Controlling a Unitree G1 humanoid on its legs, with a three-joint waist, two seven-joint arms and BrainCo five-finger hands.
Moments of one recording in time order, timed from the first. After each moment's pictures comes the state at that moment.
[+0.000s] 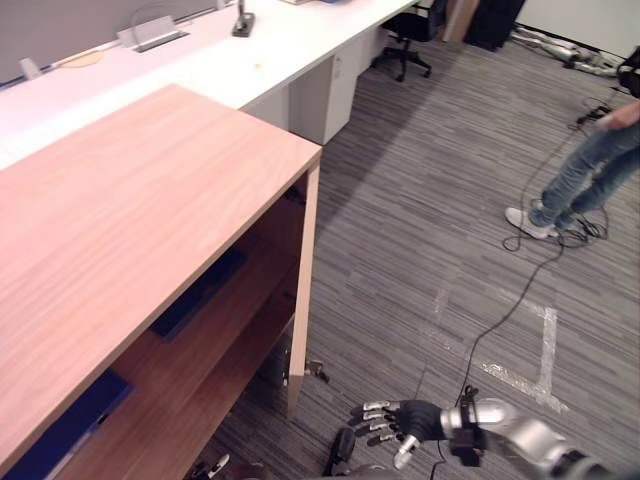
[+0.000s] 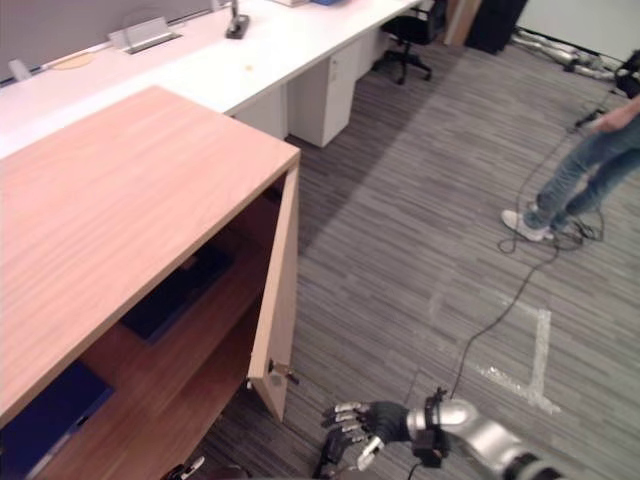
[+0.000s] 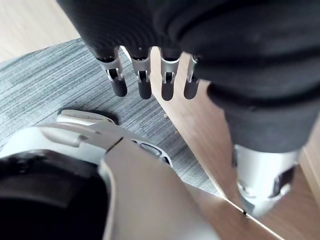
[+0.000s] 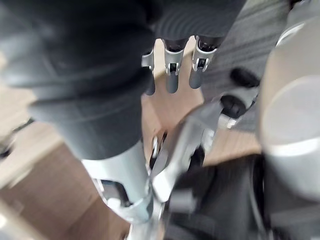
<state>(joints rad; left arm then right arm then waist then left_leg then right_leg) 0.22 0.12 0.25 1.01 -0.22 -0.08 -0.09 -0.07 -0.65 0.71 0.44 0.50 0.09 0.70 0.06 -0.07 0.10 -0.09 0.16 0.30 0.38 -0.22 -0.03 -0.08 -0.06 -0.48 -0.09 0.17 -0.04</state>
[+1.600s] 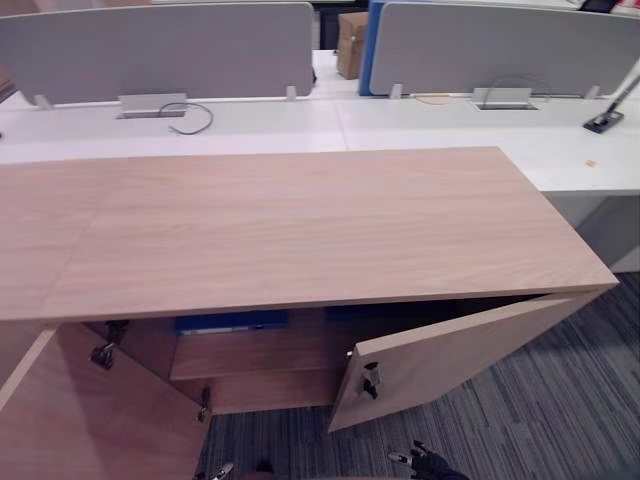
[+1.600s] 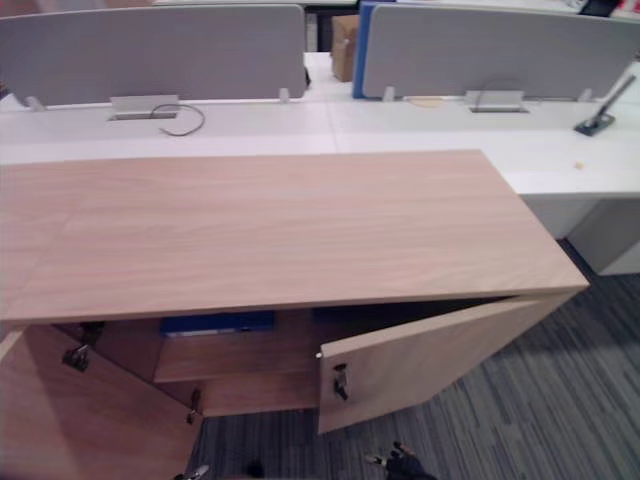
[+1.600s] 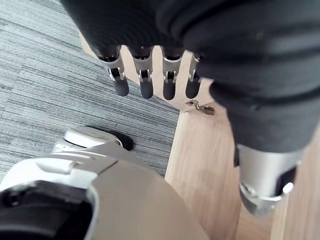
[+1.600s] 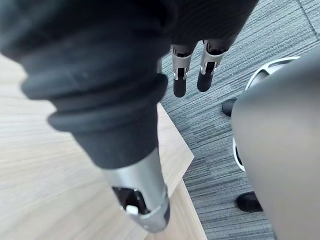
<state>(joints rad) 0.18 0.13 0.15 1.10 -0.25 -0.10 0.04 0.02 -0.04 -0.29 1.18 0.02 -0.02 0.07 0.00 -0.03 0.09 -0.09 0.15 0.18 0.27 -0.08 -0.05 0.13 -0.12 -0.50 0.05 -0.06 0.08</state>
